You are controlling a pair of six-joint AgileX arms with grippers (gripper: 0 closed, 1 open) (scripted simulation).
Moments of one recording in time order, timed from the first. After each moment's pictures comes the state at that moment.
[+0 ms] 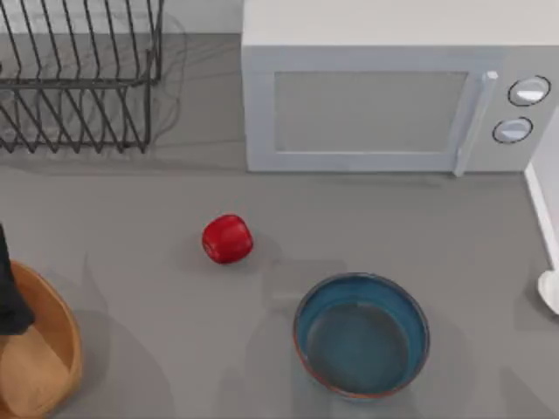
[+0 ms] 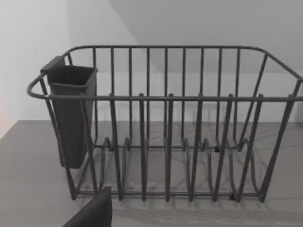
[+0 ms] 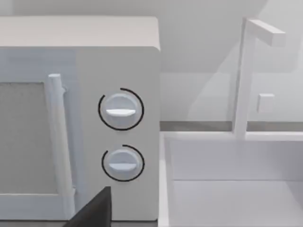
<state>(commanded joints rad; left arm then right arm) 0.00 0.00 0.00 0.00 0.00 0.00 0.00 0.00 0.00 0.00 0.00 0.00</state>
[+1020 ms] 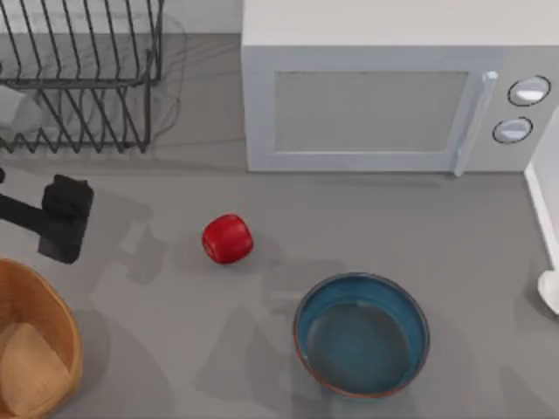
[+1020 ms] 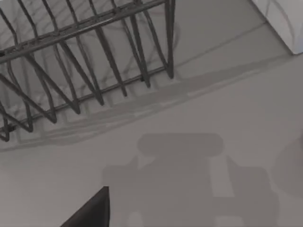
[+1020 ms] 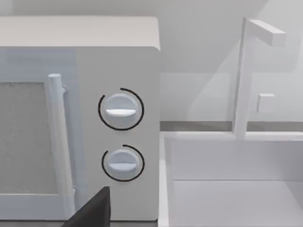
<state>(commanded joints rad) -0.22 0.89 0.74 -0.50 0.02 0.21 0.00 0.00 0.00 0.00 0.00 0.00</state>
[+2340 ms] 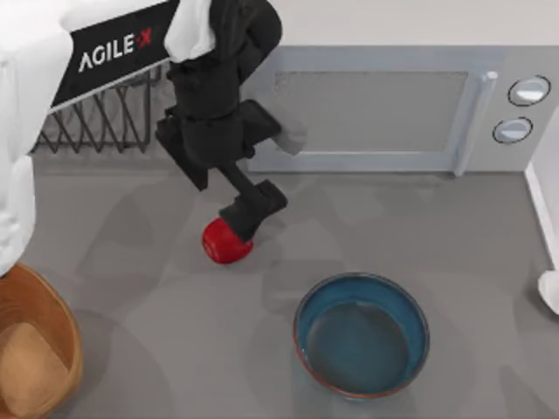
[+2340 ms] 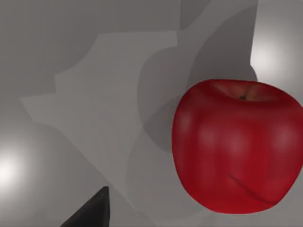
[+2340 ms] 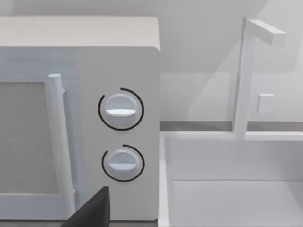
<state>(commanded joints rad) -0.52 2.24 1.88 -1.27 0.06 0.49 0.00 0.00 0.00 0.00 0.00 0.00</state>
